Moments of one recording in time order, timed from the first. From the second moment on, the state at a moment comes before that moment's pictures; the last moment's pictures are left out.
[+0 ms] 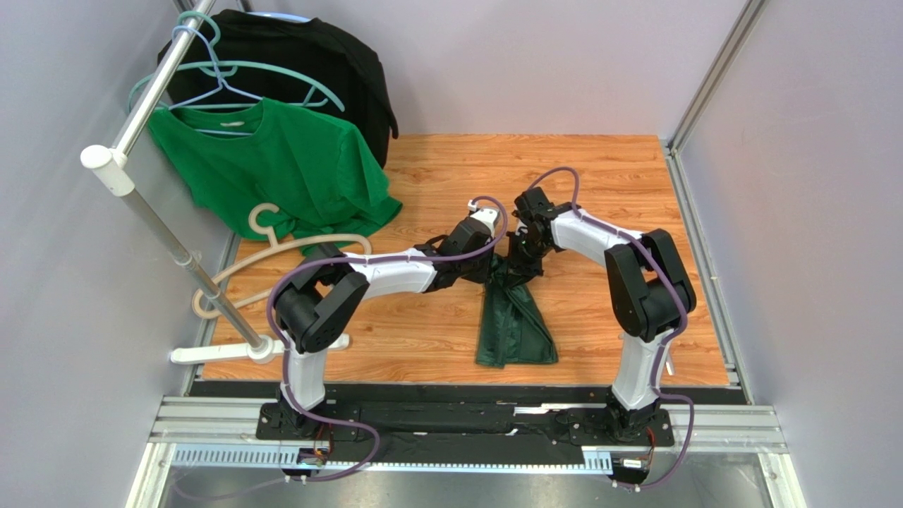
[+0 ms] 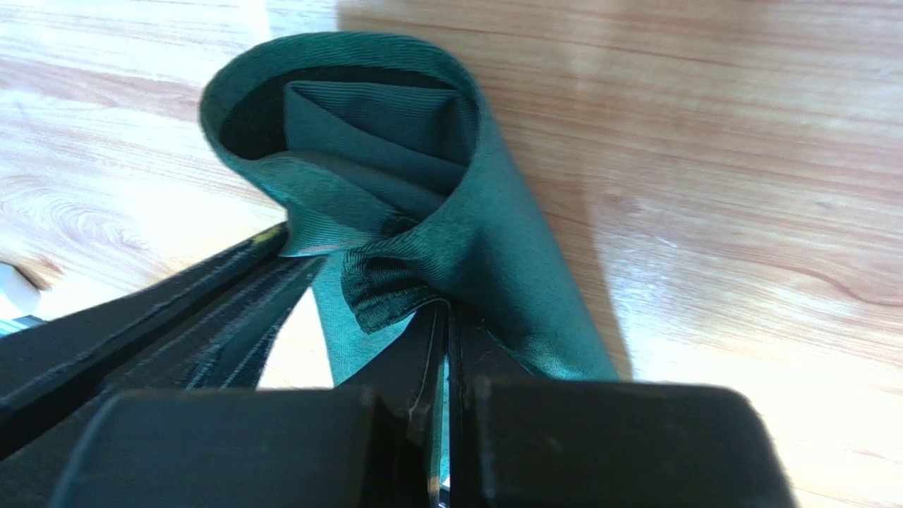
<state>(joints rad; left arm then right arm) -0.84 1.93 1.18 0.03 -0.09 -0.44 0.41 1.89 1.25 -0.65 -0.30 0.50</state>
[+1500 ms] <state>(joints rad) -0.84 2.00 1.29 -0.04 -0.05 -0.36 0.39 1.89 1.28 -0.70 -0.32 0.46</state>
